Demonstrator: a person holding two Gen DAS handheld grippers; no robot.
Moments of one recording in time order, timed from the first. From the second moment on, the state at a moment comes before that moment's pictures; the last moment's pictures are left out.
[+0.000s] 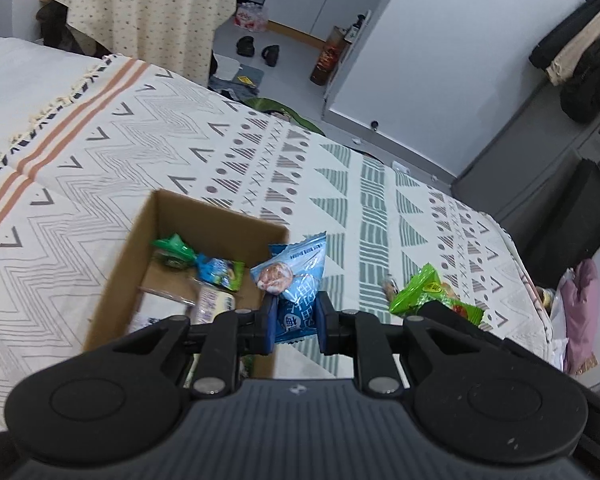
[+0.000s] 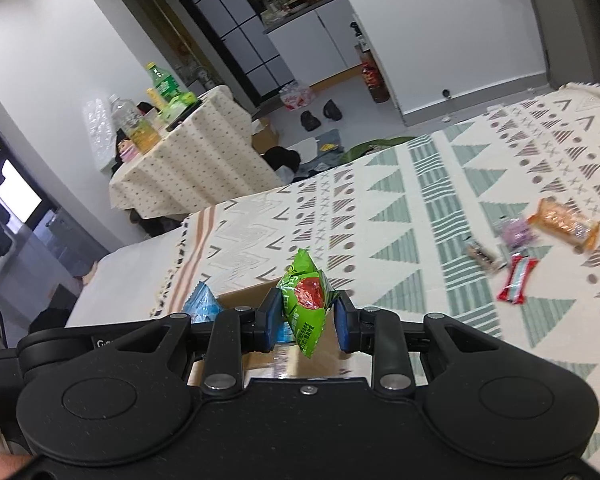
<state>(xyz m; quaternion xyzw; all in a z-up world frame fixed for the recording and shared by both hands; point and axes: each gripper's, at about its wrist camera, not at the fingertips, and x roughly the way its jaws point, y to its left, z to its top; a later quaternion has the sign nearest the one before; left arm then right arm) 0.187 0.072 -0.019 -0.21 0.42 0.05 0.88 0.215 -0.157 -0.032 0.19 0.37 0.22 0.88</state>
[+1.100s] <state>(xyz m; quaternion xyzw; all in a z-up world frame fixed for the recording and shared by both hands) 0.213 0.159 -0.058 -0.27 0.44 0.12 0.85 0.247 -0.077 -0.063 0.18 0.44 0.23 0.85</state>
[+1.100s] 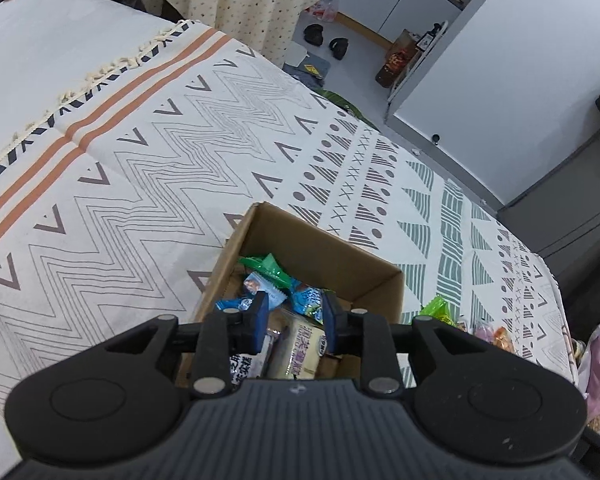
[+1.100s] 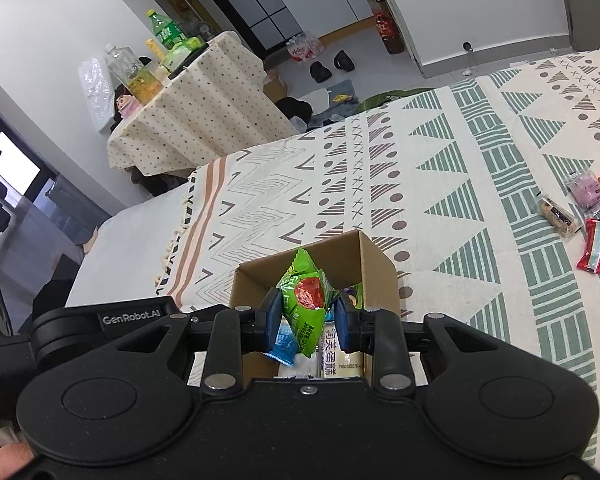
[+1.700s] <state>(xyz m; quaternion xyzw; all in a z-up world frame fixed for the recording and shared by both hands) 0.208 0.145 -0.059 -0.25 0.45 0.14 0.84 0.243 -0.103 -0.069 0.20 0.45 0.21 0.85</state>
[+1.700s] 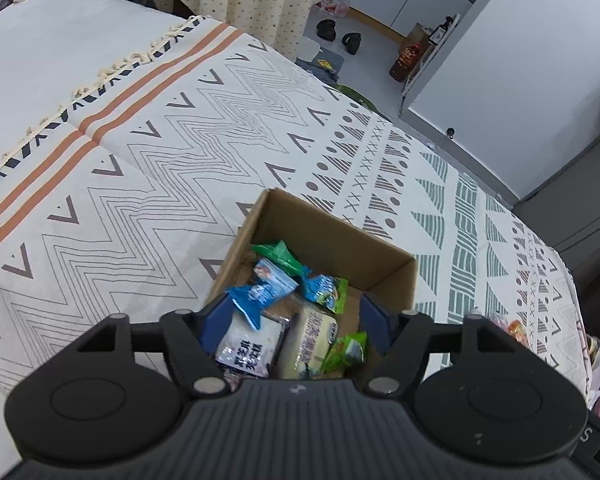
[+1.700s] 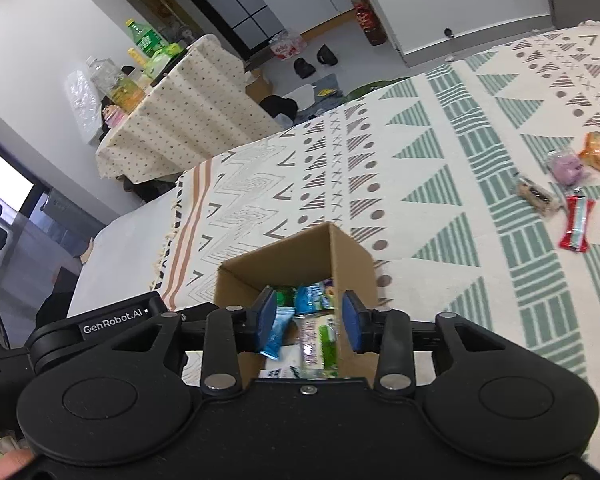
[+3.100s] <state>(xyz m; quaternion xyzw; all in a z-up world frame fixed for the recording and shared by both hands) 0.249 -0.038 -0.071 -0.19 0.49 0.04 0.85 0.241 -0.295 -0.084 0.20 0.41 0.09 0.88</state>
